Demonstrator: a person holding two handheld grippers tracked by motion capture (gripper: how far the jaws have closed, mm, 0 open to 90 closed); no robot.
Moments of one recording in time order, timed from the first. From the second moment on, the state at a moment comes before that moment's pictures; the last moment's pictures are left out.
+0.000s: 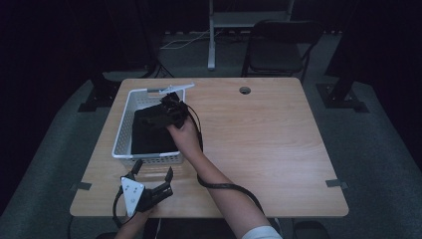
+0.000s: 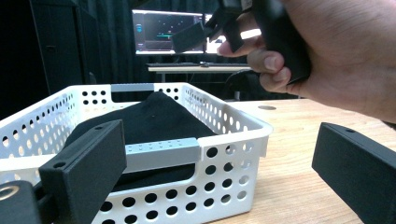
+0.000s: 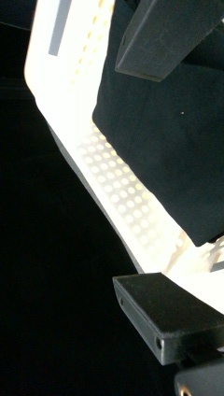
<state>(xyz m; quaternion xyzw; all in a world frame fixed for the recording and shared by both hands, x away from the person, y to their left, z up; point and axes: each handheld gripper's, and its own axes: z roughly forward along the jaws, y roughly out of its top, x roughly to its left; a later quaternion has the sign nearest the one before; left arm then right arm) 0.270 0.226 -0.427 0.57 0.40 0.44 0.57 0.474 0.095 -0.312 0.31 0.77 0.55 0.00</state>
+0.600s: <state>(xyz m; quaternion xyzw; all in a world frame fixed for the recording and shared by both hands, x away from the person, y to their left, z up) 0.270 0.226 -0.426 0.57 0.40 0.44 0.56 0.462 0.074 -0.296 0.31 0.77 0.56 0.02</state>
